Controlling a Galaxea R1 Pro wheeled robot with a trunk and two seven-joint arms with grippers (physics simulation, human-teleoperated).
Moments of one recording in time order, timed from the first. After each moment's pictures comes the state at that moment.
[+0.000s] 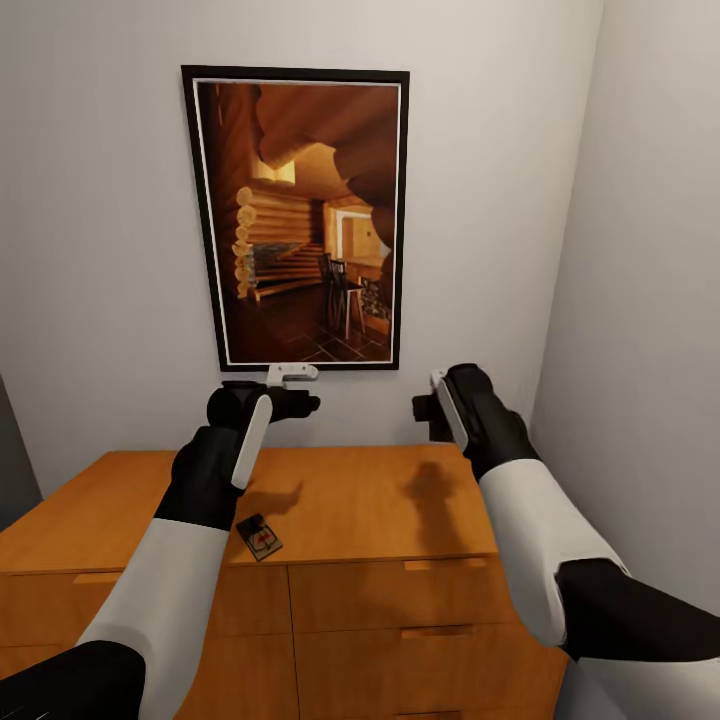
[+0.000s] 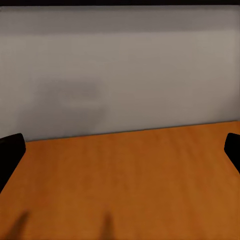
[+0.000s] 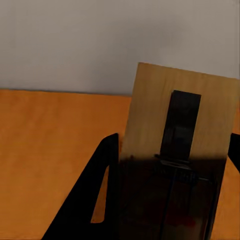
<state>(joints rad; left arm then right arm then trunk) -0.91 -0.16 -0.09 -1.26 0.10 1.04 0.14 -1.11 0.17 0.00 -0.83 0.09 1.04 -0.06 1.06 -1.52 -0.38</state>
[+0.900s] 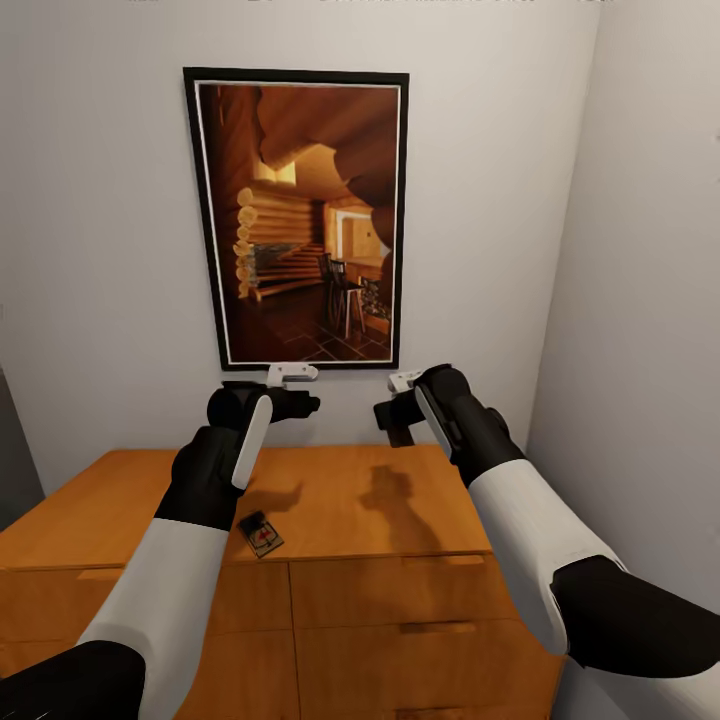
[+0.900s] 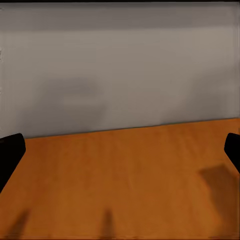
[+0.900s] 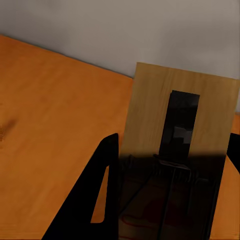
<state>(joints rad) -0.91 -0.16 -0.09 -1.26 0.10 1.04 0.14 -1.11 0.17 0.20 -0.84 0.09 1.04 0.28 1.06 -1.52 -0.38</state>
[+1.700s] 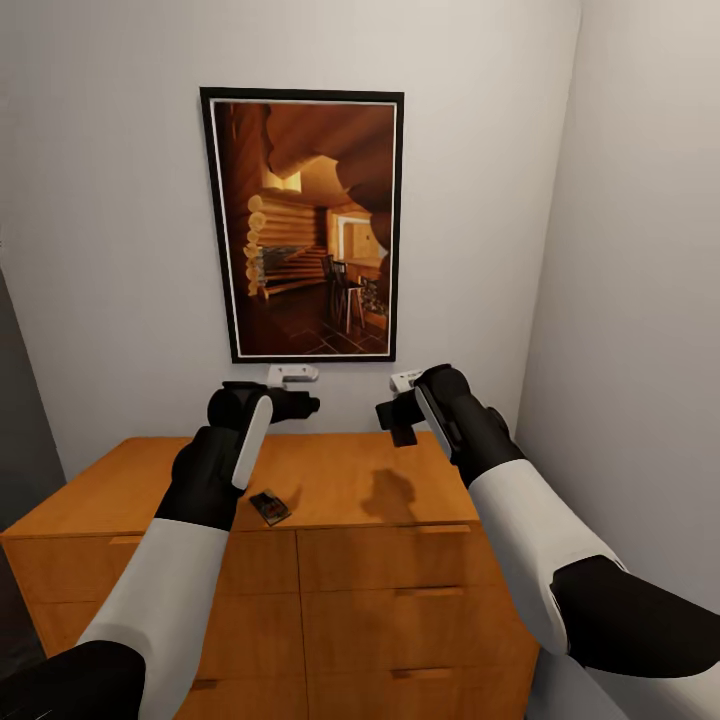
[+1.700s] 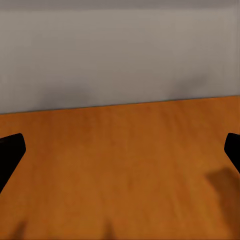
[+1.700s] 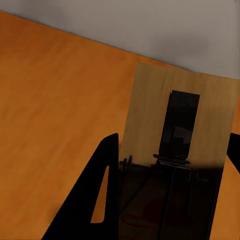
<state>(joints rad) -0.91 -0.16 -0.09 -1.25 0.10 1.04 0.14 -1.11 0.17 0.20 -0.84 0.11 1.04 0.27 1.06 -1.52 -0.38</state>
